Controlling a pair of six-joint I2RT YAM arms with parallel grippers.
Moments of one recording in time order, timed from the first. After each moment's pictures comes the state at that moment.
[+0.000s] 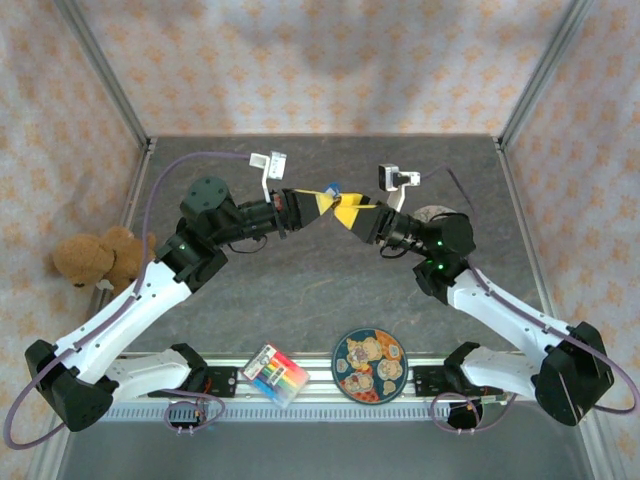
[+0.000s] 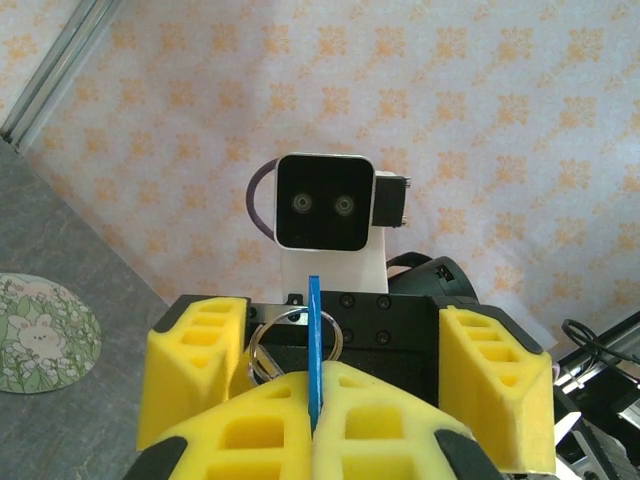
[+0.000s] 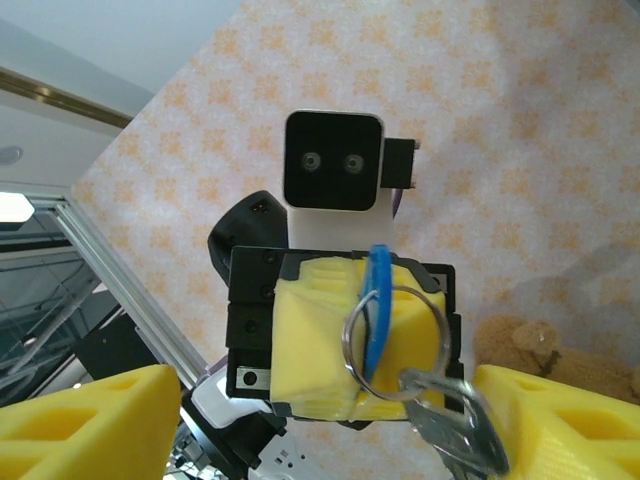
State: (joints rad) left arm -0.61 1.10 1.09 0.10 0.60 -0.82; right arm 0.63 1.12 0.75 0.93 -0.72 1.14
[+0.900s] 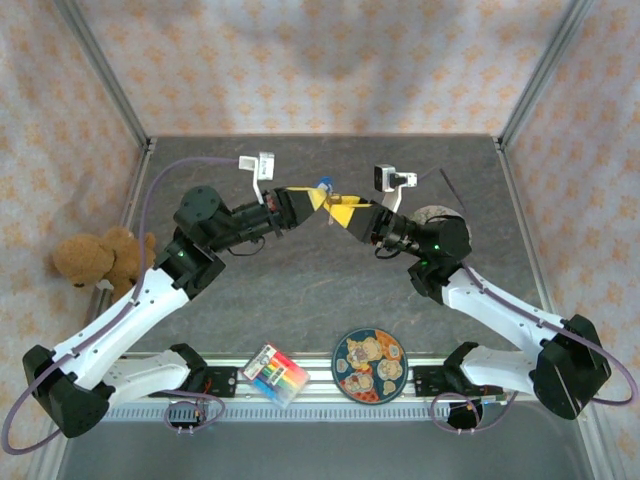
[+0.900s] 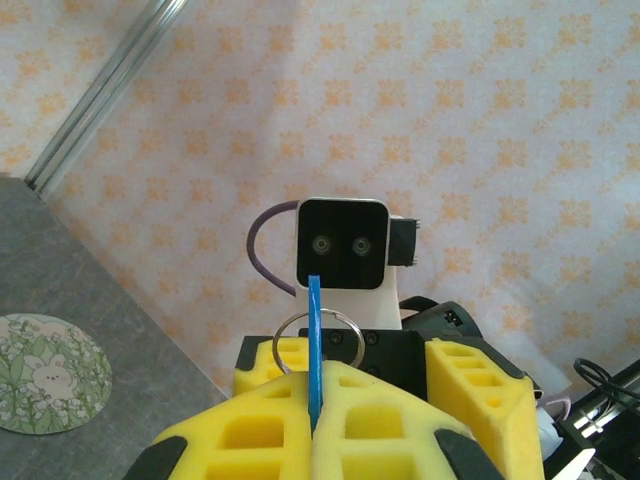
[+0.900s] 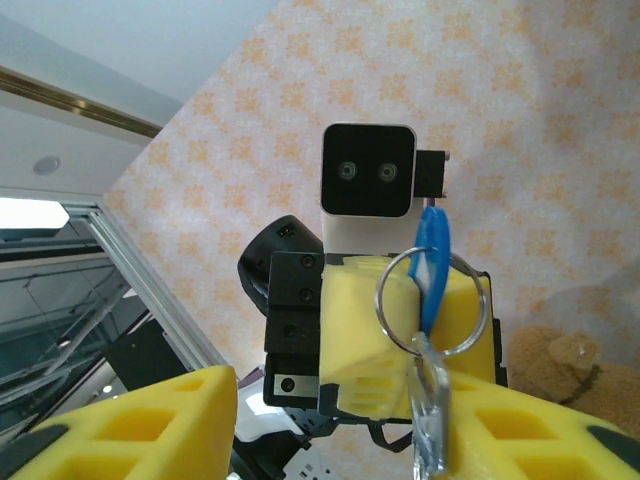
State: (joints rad) left arm -0.61 1.05 1.02 0.19 0.51 -0.84; right arm 0.67 1.15 0.75 1.01 -0.70 1.18
